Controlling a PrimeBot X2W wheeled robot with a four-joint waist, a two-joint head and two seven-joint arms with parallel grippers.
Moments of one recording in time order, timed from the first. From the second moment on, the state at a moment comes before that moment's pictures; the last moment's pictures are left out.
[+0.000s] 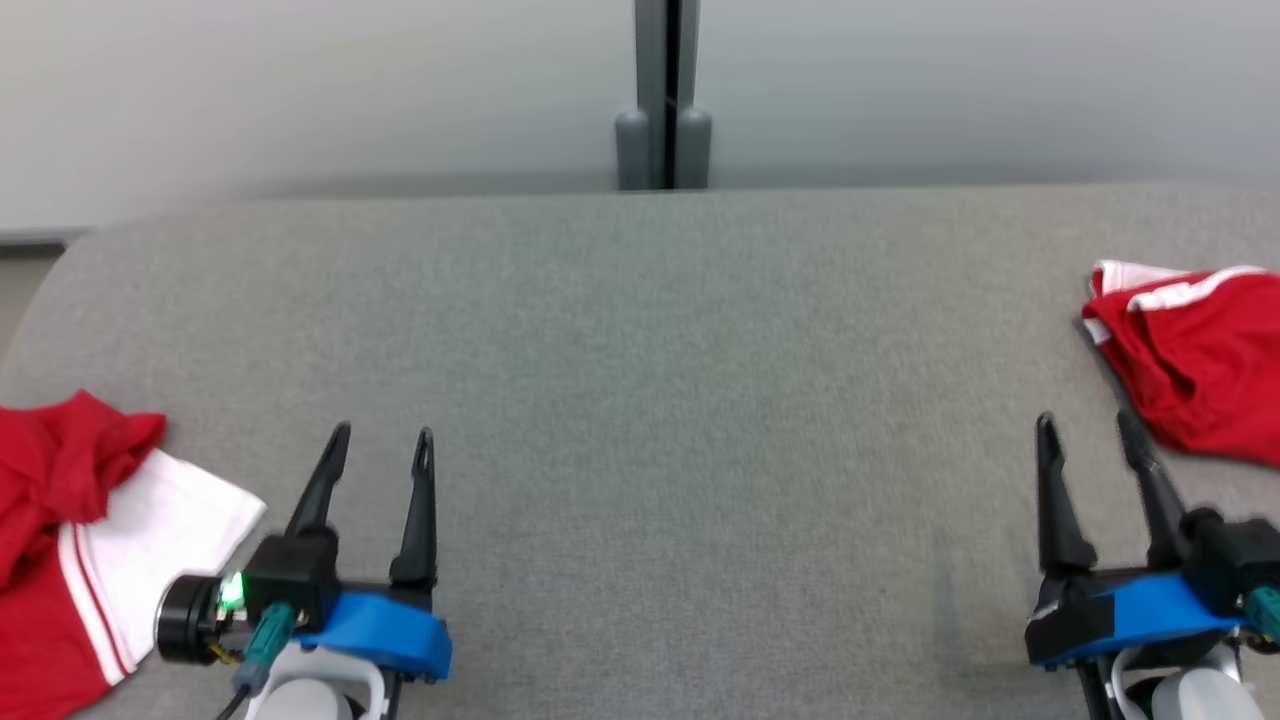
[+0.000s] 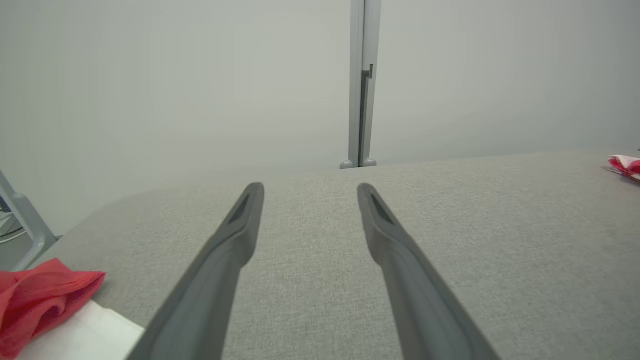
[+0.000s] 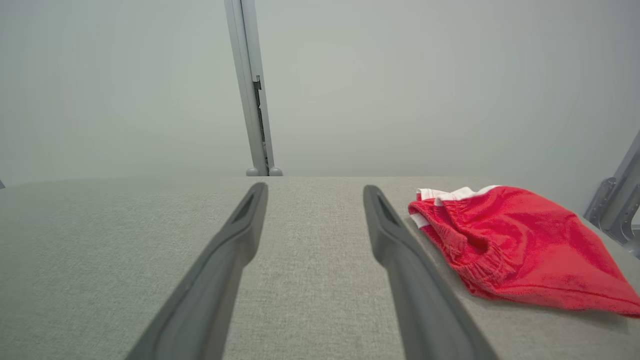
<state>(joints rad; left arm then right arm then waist) -0.15 0.19 -0.27 0.27 -0.21 0.03 -0.26 -0.12 -0.06 -0.13 0.19 0.09 0.13 -0.23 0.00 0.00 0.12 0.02</state>
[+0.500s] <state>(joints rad) -0.05 0.21 -0.26 0.29 -0.24 0.03 -0.26 0.05 -0.05 -0.09 0.06 0.13 0.13 -0.13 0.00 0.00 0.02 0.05</state>
